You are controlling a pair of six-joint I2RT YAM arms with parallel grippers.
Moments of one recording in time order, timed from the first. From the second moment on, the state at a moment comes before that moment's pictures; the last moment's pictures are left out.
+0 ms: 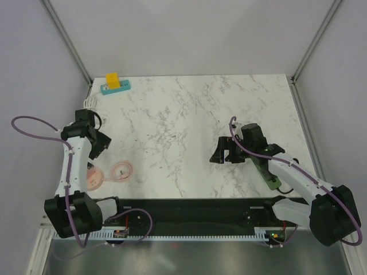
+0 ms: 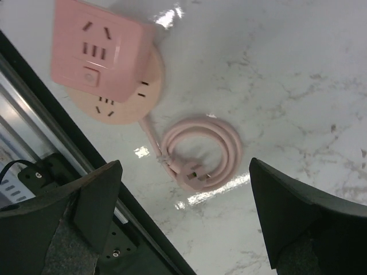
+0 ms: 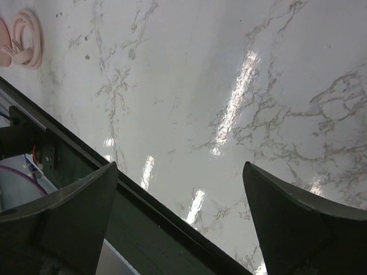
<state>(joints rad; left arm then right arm) 0.17 1.17 1.07 -1.13 -0.32 -0.81 0.42 1.14 0.66 -0.34 -0.42 0.46</state>
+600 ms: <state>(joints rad) 0.55 1.50 1.14 -1.18 -0.37 -0.91 0.45 1.16 0.69 -0.34 -0.46 0.42</state>
